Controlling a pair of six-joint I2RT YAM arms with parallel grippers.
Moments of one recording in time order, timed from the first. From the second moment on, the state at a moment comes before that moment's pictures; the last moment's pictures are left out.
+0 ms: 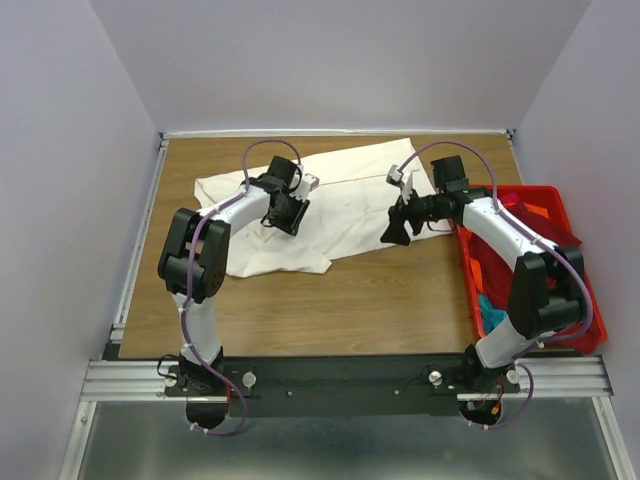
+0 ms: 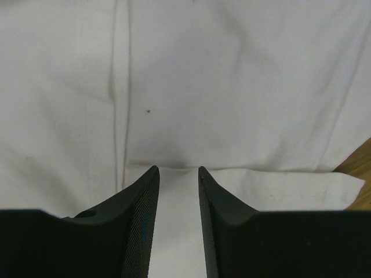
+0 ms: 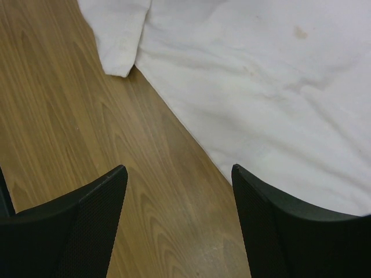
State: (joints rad) left arm -0.37 1.93 1.37 -0.53 0.19 0.14; right arm 0.23 1.61 1.15 -0.51 -0.79 -0.57
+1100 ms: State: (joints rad) left arm -0.35 2.00 1.43 -0.60 0.11 0.19; right arm 0.15 1.60 1.13 -0.51 -0.88 -0.59
